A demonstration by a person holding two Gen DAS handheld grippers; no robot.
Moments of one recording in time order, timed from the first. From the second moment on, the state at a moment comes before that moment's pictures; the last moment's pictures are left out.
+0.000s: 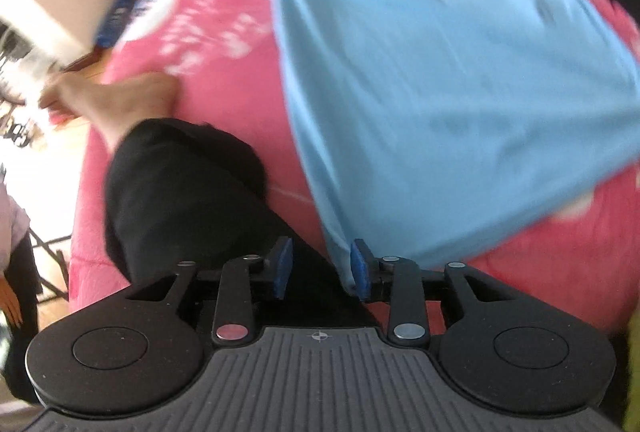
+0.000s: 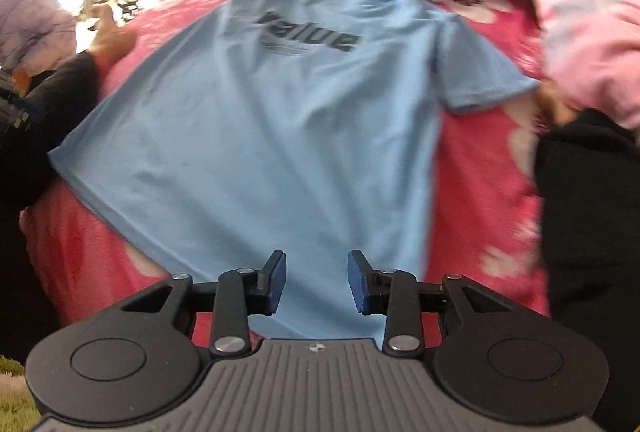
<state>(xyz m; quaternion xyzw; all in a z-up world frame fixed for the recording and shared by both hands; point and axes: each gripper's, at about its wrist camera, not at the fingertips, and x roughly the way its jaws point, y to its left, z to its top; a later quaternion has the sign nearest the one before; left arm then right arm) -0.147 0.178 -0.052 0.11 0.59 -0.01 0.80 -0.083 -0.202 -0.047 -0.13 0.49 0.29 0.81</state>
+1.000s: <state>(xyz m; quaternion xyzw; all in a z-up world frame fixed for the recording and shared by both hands) -0.100 0.134 -0.068 0.12 0.59 -0.09 0.79 -0.061 -0.239 -0.077 -0.07 0.53 0.25 0.80</state>
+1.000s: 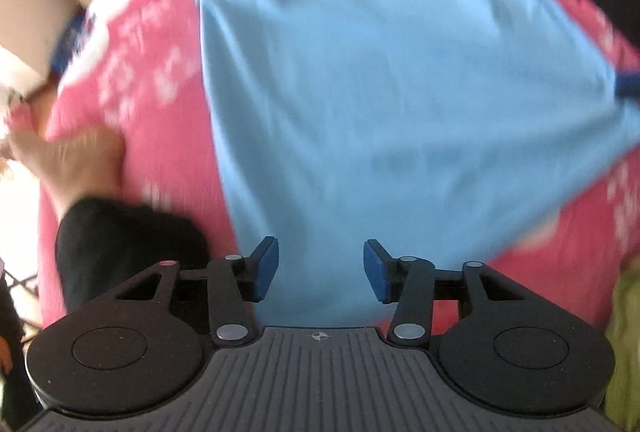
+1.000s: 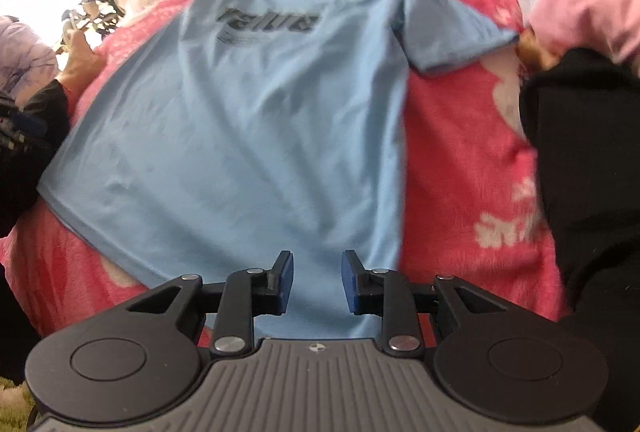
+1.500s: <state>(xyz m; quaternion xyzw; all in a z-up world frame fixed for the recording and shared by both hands) -0.046 0.114 -0.093 0.03 0.49 -0.11 0.86 -0.004 -0.240 -0.050 -0.05 0.55 0.21 0.80</state>
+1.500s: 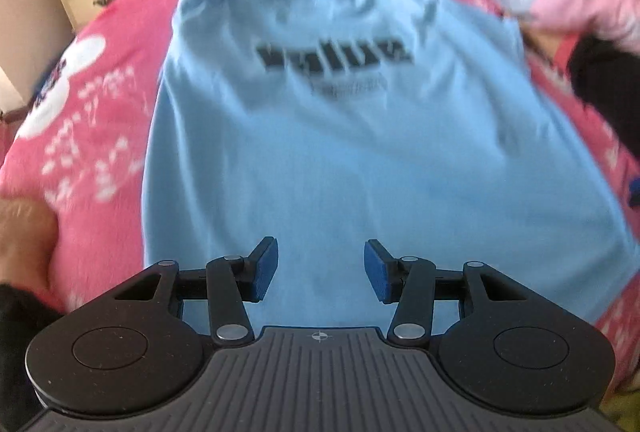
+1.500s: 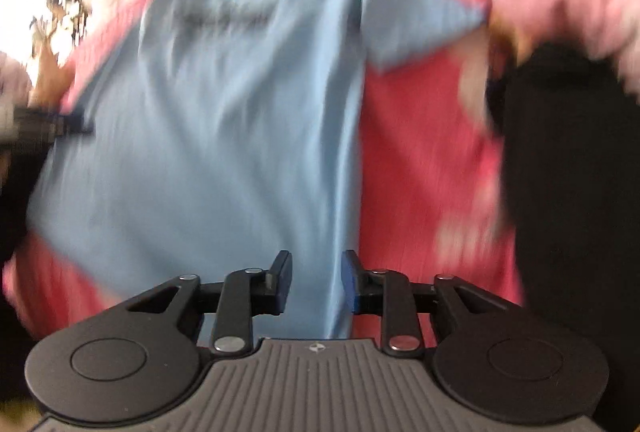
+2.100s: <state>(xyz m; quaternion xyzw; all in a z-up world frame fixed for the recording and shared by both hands) -0.040 0.060 -0.112 0.08 0.46 -0.17 0.87 0.183 -0.271 -0.099 0.16 0.54 0.06 0.82</state>
